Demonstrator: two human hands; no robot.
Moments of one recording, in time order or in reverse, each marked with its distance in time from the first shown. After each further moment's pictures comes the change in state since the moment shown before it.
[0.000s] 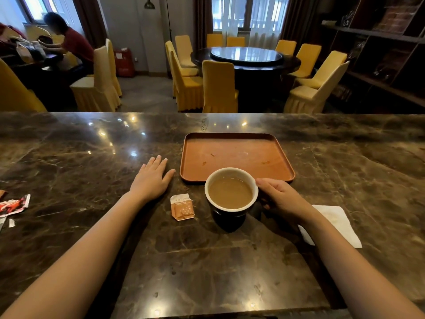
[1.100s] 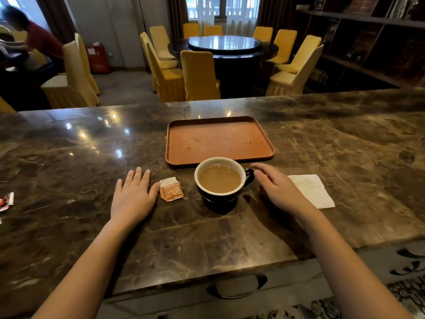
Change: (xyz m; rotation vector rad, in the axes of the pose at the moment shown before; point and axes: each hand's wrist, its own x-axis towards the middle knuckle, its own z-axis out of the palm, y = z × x) left_hand -0.085 0.006 0.016 0.106 0.044 -0.039; right_hand -0.057 -0.003 0.012 -0.411 0.314 0.068
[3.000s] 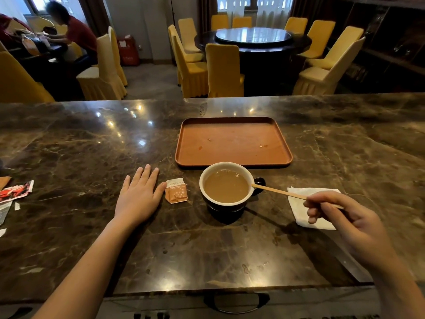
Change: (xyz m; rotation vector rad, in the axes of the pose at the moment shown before) left_hand -0.002 0.007 -0.003 0.014 -0.031 -0.048; right_hand -0.050 0.043 -0.059 0.488 0.058 -0.356
